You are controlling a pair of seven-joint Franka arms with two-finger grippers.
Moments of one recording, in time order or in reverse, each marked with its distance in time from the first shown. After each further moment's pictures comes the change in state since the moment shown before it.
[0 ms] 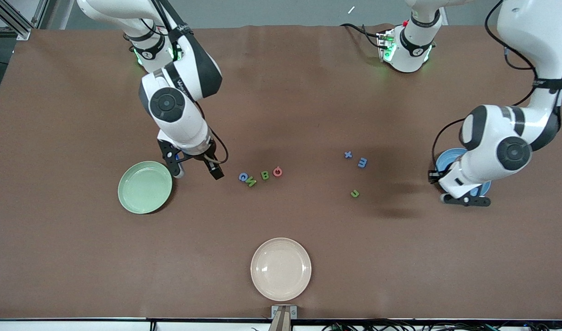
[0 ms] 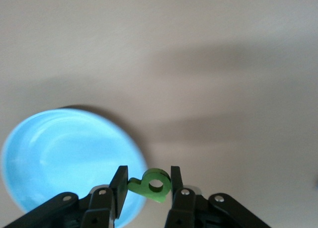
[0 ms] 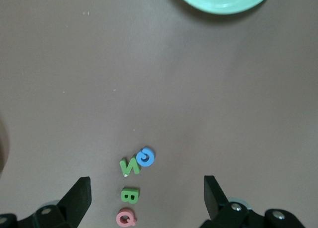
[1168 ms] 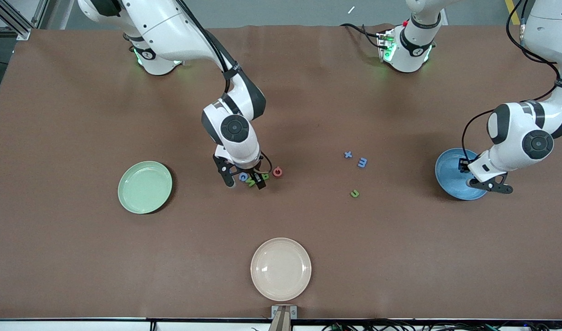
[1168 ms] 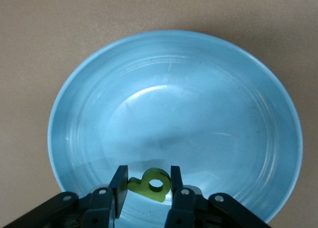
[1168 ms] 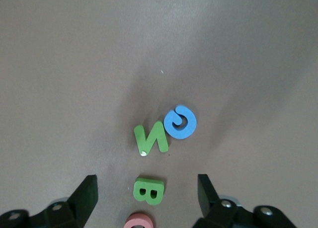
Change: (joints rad) left arm 0.208 0.071 -0.001 -0.148 0.188 0.209 0.158; right arm 0.135 0.321 0.000 0.140 0.000 0.212 0.092
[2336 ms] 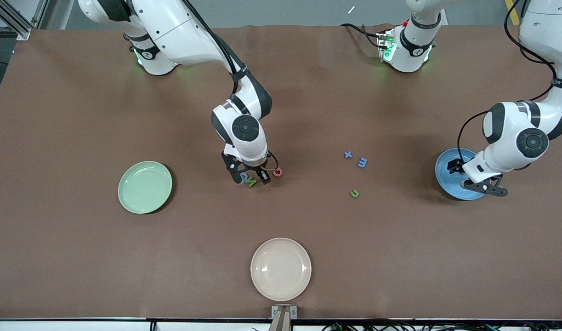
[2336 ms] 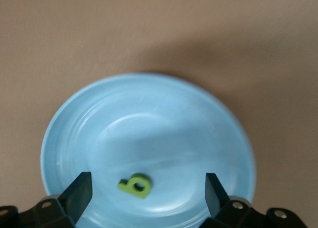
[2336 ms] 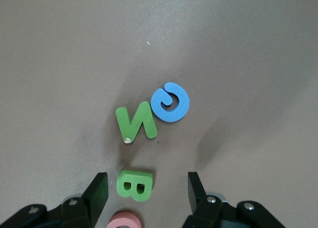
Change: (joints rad) left arm 0.002 -0.031 -0.089 0.007 0.000 0.009 -0.061; right arm 0.034 0.044 0.000 0.007 0.000 0.021 0.045
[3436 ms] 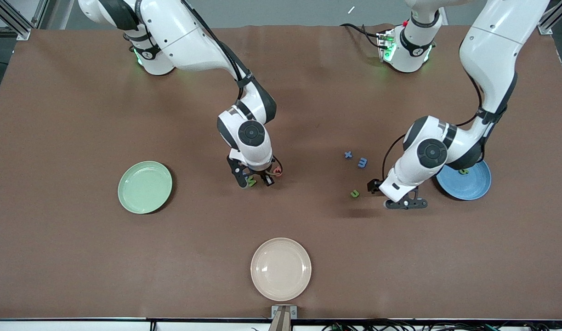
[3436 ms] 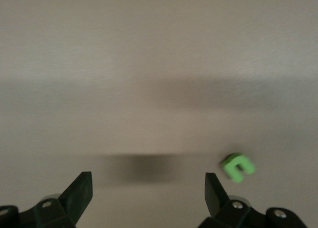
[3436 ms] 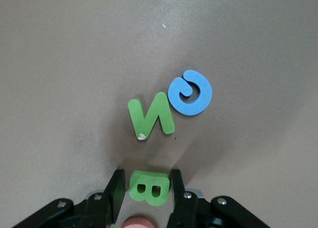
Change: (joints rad) left arm -0.302 0.211 -0.155 0.237 0.000 -0.002 -0.698; right arm 0.008 0.073 -0.001 0.076 -0.002 0.004 0.023
